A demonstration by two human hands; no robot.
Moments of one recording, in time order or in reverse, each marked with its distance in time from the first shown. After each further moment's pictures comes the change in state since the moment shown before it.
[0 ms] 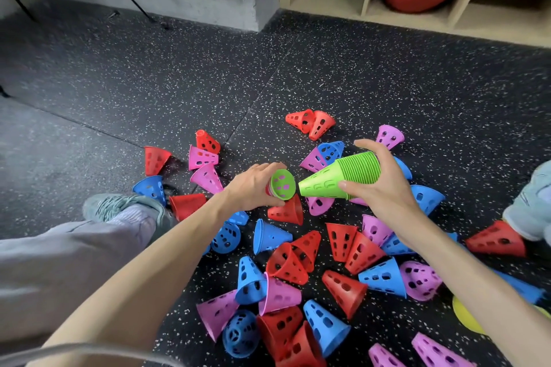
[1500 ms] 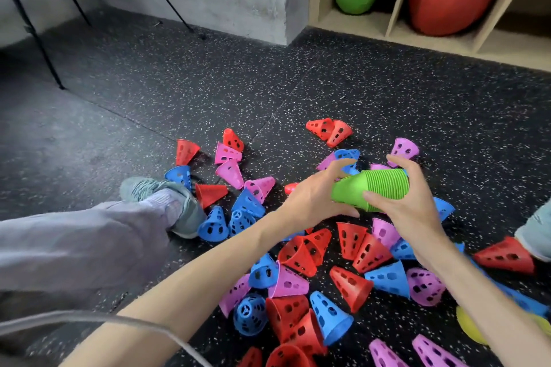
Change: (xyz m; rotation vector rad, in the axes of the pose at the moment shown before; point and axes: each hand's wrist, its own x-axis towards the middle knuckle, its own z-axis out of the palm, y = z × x) left_hand -0.044 0.129 -0.013 -0.463 0.225 0.117; right_hand -0.033 0.015 -0.009 0.010 0.106 -0.023
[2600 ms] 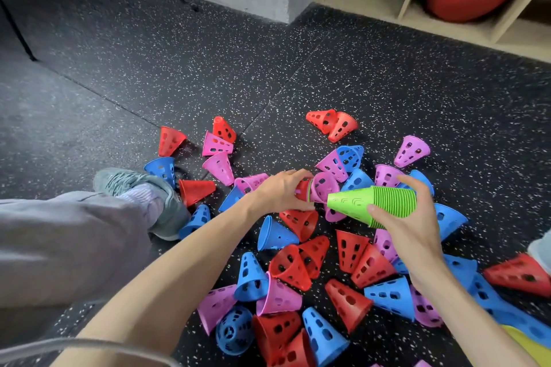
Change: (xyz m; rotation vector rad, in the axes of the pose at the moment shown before) left_hand 0.041 -0.128 0.004 0.311 -0.203 -0.186; right_hand 0.020 0.032 0.022 0.017 0.075 0.156
